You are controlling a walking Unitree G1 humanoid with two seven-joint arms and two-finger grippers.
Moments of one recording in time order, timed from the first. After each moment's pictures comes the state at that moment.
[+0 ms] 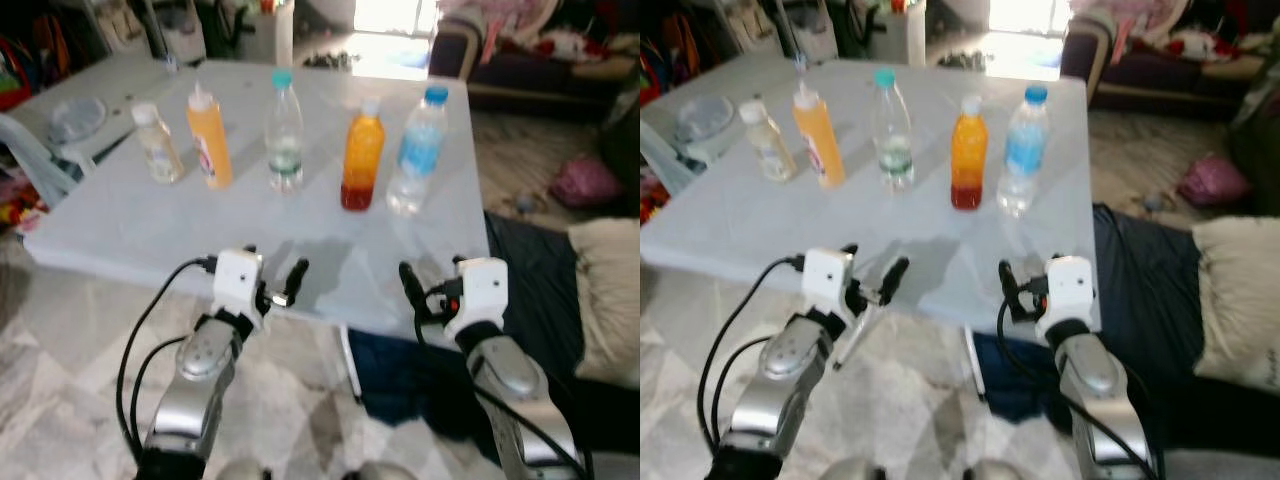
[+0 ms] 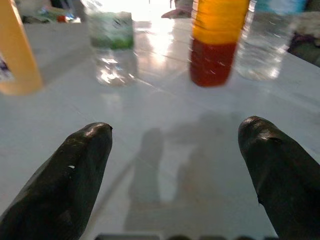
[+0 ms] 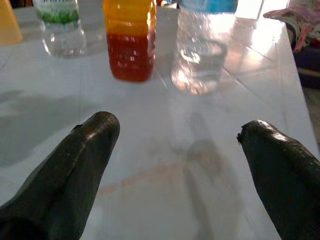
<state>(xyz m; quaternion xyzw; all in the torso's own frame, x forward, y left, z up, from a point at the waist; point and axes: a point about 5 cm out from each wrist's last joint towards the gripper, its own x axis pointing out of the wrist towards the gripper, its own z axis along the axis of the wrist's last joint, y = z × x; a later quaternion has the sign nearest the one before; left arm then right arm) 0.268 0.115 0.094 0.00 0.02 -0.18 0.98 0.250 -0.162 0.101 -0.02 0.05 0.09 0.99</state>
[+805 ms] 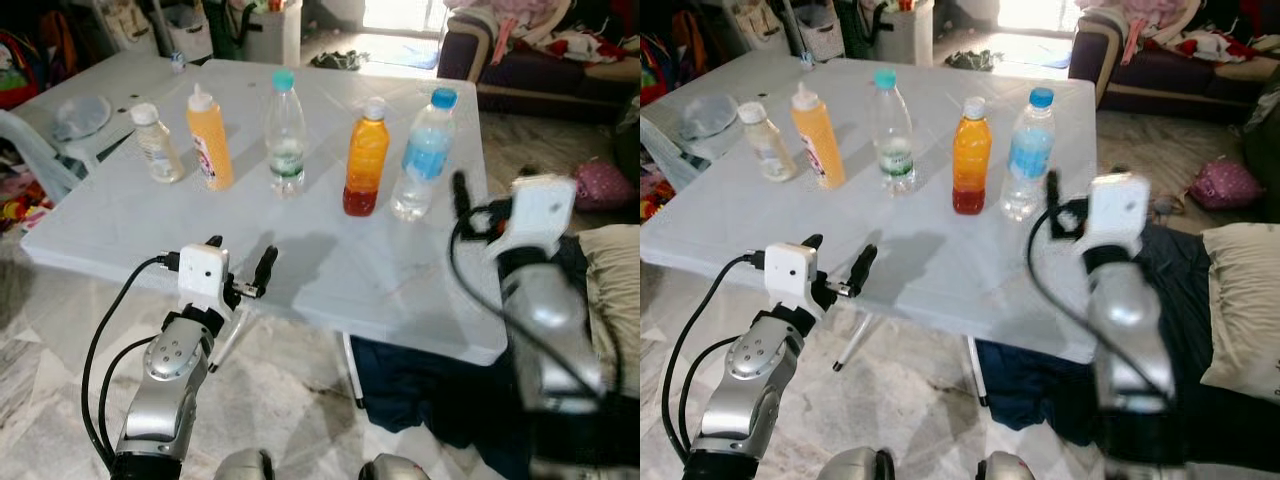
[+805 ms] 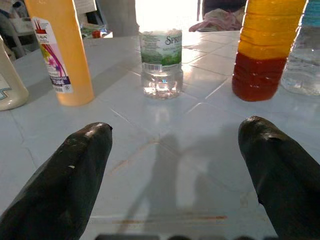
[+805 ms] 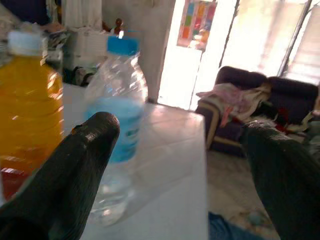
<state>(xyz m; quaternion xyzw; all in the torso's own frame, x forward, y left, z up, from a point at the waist) 0.268 0.144 0.102 0.02 0.00 -0.14 0.99 0.299 -0.200 0.184 -0.09 -0.11 -0.02 0.99</state>
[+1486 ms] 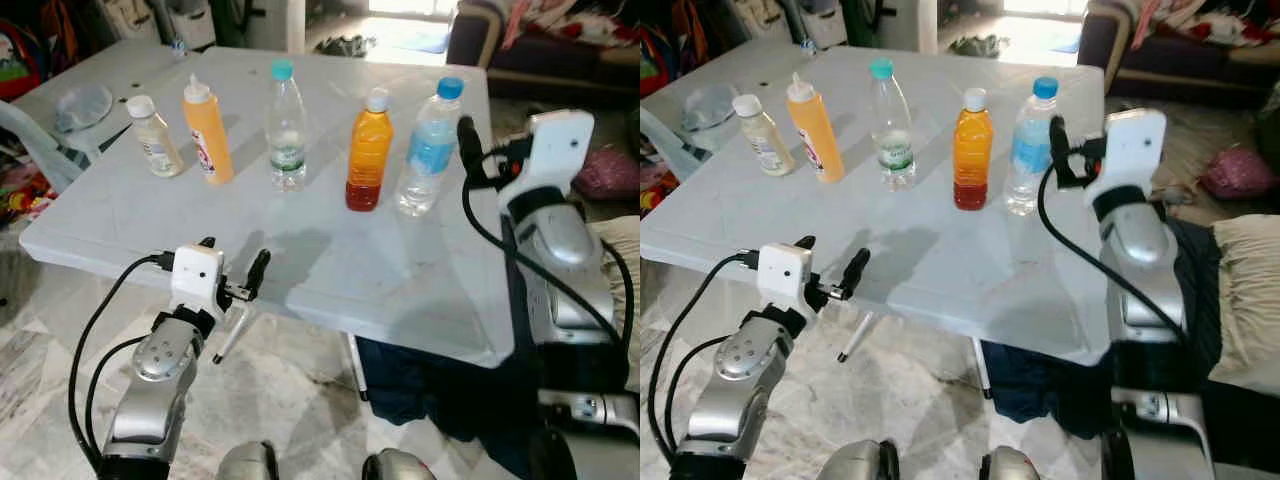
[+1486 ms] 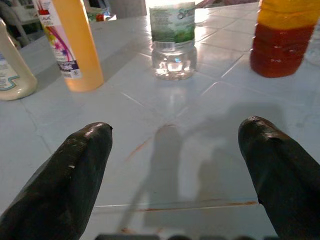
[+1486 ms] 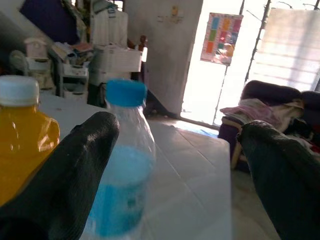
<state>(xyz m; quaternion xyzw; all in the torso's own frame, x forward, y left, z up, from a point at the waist) 0.264 0.154 0.103 0.04 0.01 -0.14 0.99 0.336 -0.204 0.225 -0.09 -0.15 0.04 0.98</state>
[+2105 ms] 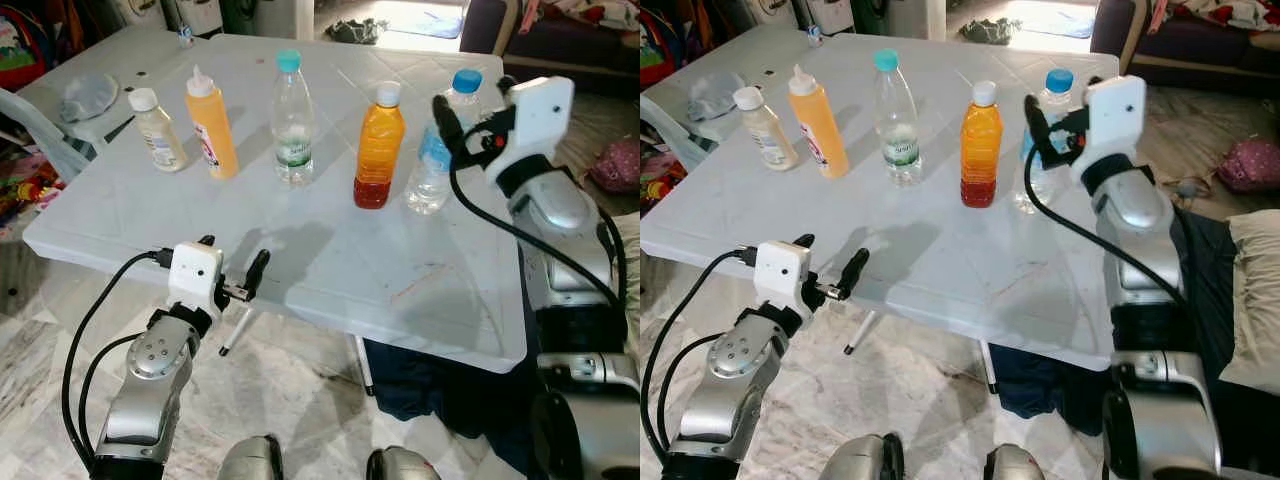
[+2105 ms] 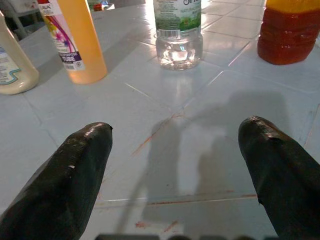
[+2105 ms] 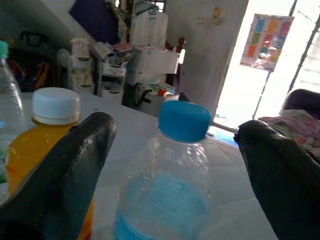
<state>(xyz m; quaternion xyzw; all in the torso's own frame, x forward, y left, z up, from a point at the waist) 0.263 0.156 0.107 0.05 0.02 -0.15 0.99 0.358 -0.191 0.241 -0.10 -0.15 0.12 0.98</state>
